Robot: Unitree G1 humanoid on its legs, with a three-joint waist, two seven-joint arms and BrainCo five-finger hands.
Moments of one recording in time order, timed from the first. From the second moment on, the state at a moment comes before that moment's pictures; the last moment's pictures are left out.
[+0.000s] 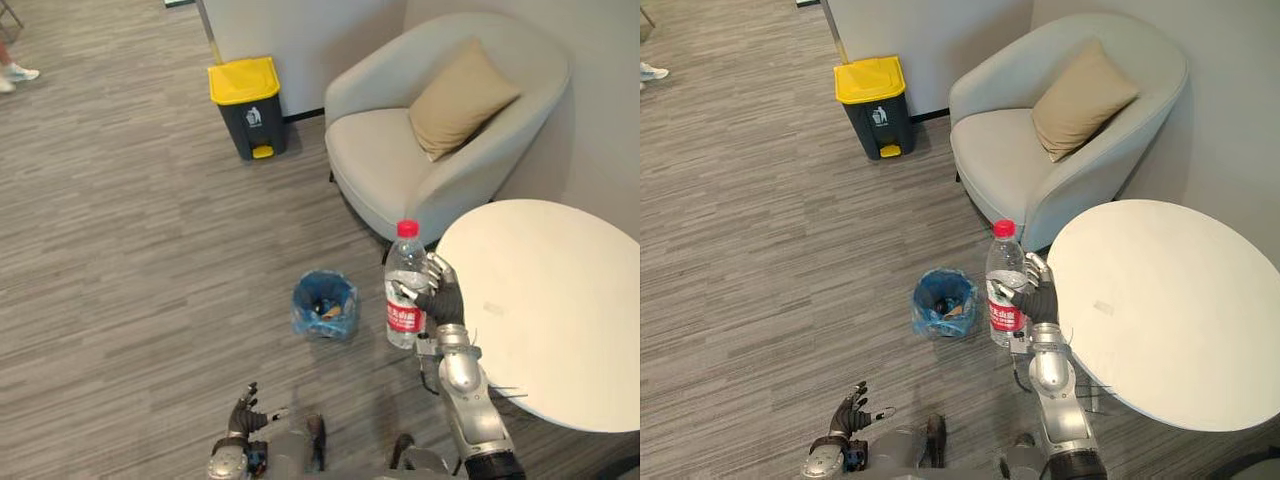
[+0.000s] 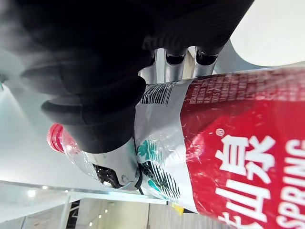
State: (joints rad) left arm 0.16 0.13 -0.10 0.82 -0.10 -0.20 0.11; right arm 0.09 -0.07 0.12 0.06 -0.09 -0.23 -0.20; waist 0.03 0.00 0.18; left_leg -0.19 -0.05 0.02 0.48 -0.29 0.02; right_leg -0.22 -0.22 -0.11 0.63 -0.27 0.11
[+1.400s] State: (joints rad) left arm -0.35 0.06 0.10 0.49 -0.19 -0.30 0.25; right arm -0.82 -0.26 0.22 0.45 -0.27 -0.15 -0.44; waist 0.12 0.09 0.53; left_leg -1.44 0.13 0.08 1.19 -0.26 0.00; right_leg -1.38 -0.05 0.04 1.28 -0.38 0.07
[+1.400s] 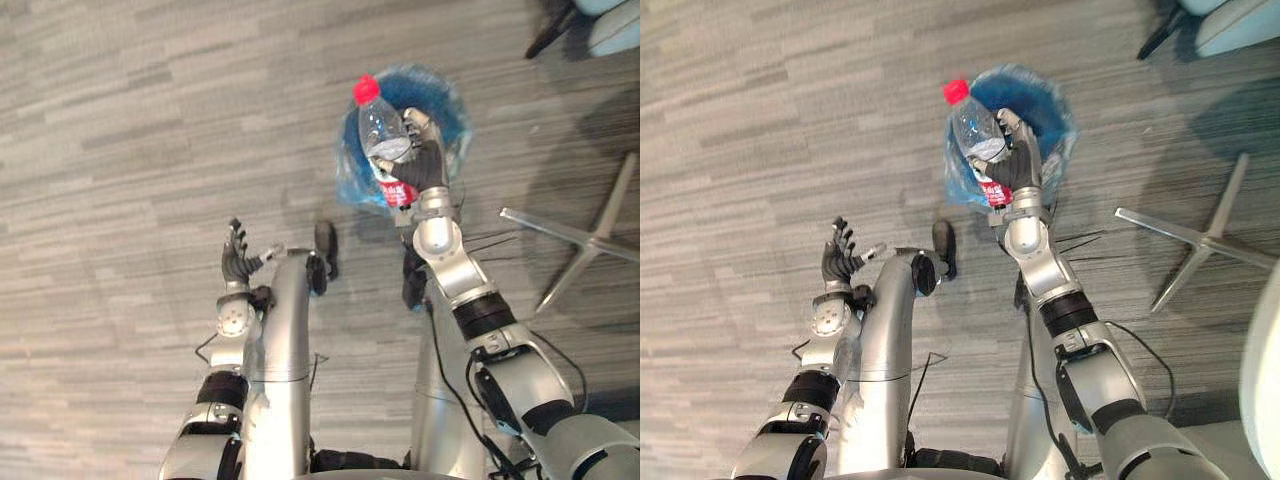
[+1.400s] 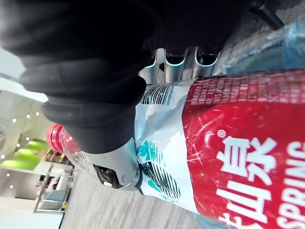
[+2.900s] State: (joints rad) left arm -0.28 0.13 0.07 0.64 -0.20 -0.27 0.24; right arm -0.80 -0.24 0.37 0.86 -0.60 -0.08 -0.32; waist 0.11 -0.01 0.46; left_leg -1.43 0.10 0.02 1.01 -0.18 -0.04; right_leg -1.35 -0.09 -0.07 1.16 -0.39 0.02
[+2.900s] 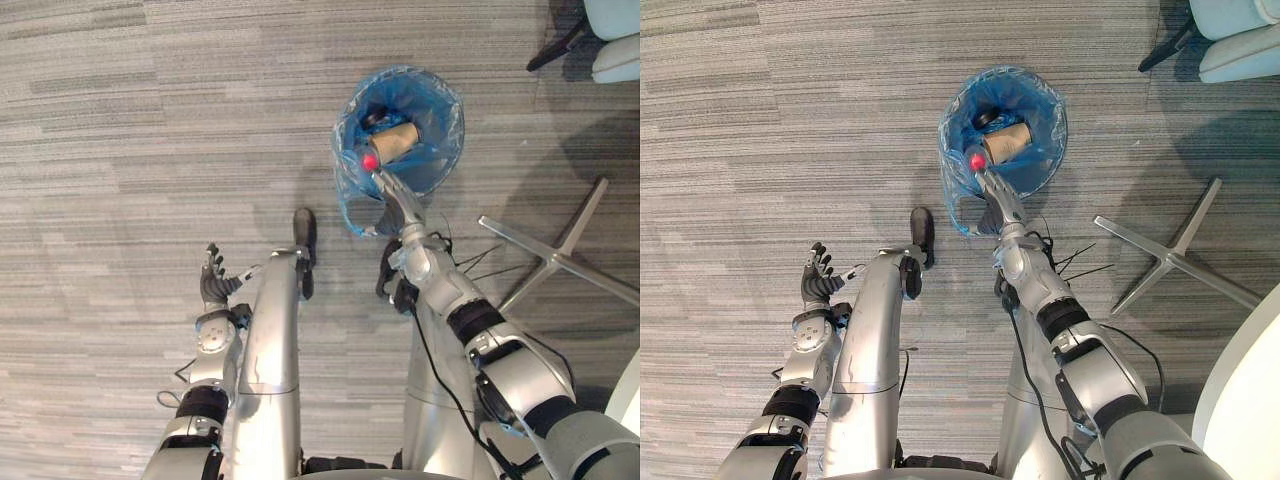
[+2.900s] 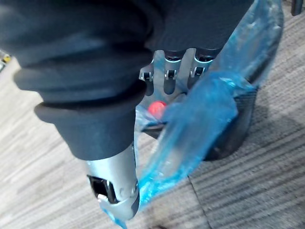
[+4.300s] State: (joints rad) left arm 0.02 0.05 -0.01 0.83 -0.07 -0.20 0.13; right arm -0.14 -0.01 0.22 0.24 0.16 -0.20 -0.08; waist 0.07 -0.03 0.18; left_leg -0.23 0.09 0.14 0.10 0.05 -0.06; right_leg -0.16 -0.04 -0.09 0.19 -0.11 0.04
